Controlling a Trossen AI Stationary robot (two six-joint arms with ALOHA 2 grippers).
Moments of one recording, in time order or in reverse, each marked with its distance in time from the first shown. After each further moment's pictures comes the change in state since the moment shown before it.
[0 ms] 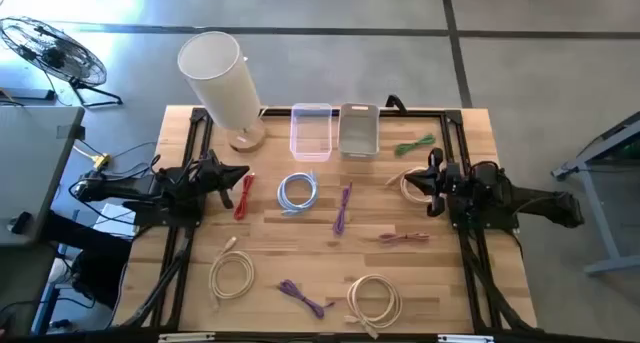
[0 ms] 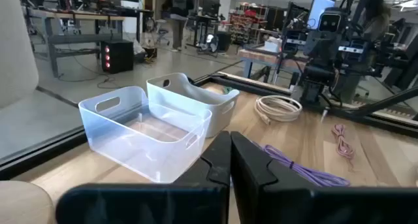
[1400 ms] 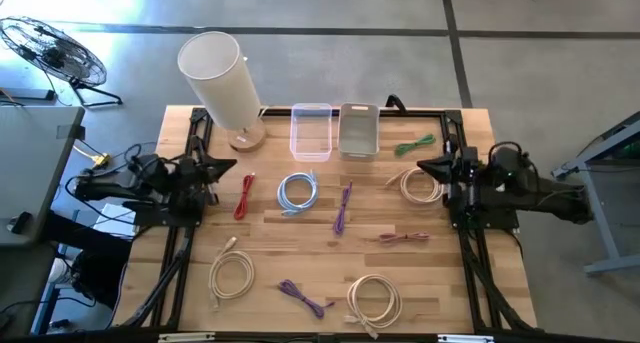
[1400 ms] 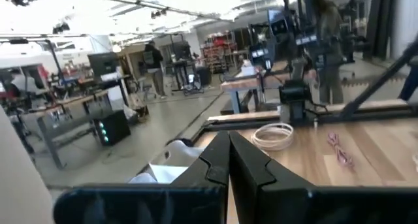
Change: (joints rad) left arm 0.000 0.032 0.264 -0.088 0.132 0.419; right arm 0.000 0.186 0.407 -0.315 0.033 0.023
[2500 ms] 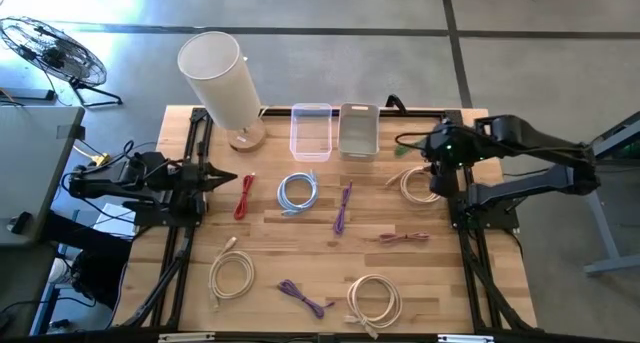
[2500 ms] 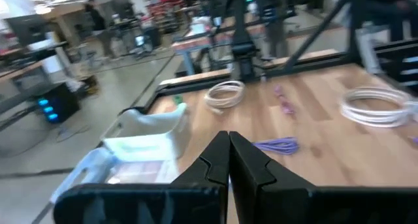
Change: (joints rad) left arm 0.000 0.071 0.122 -0.265 0.189 -0.054; right arm 0.000 0.837 0.867 -1.234 0.109 -0.031
